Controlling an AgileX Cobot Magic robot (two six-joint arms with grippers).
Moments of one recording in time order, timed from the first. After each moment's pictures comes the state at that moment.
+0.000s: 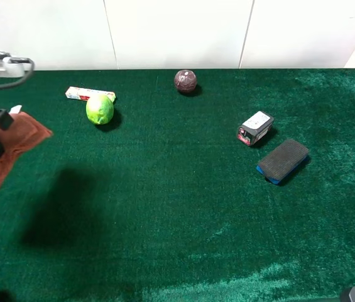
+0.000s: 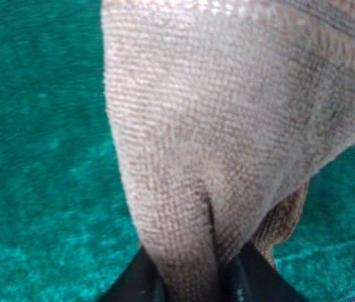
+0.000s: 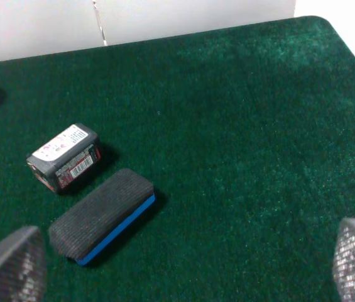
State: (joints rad) left arm -0.09 1.40 -0.81 -0.05 0.93 0.16; right arm 0.05 -0.01 -0.50 -0.06 1.03 0.11
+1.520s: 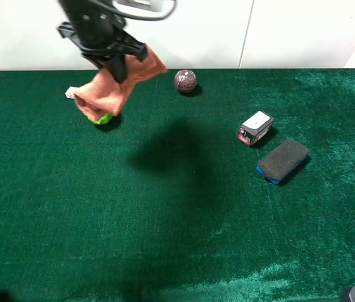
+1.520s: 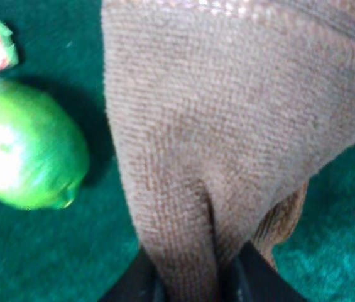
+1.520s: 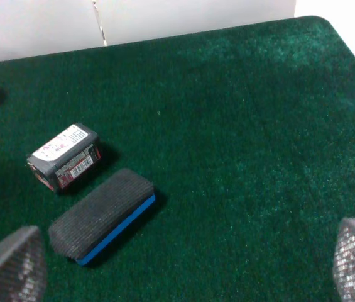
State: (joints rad) left arm -0.51 1.92 -1.57 0.01 0.95 0.04; right arm 0.05 -0.01 -0.50 -0.06 1.03 0.11
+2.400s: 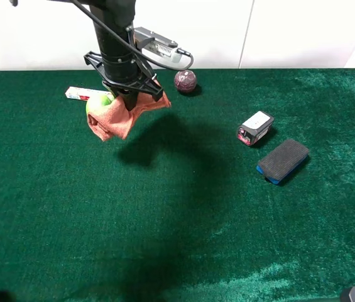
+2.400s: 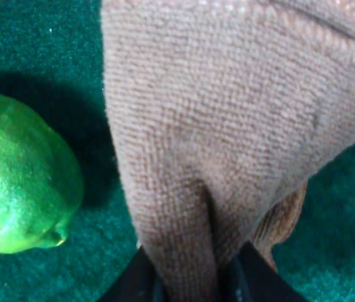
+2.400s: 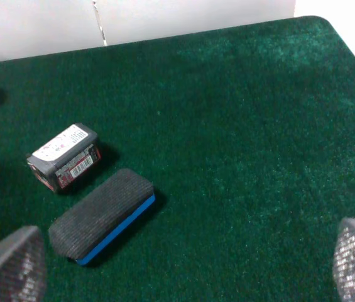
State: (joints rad) left arm -0.57 2.12 -1.61 0.17 0.94 -0.06; right arm 0.05 -0.01 -0.50 -0.06 1.03 0.11
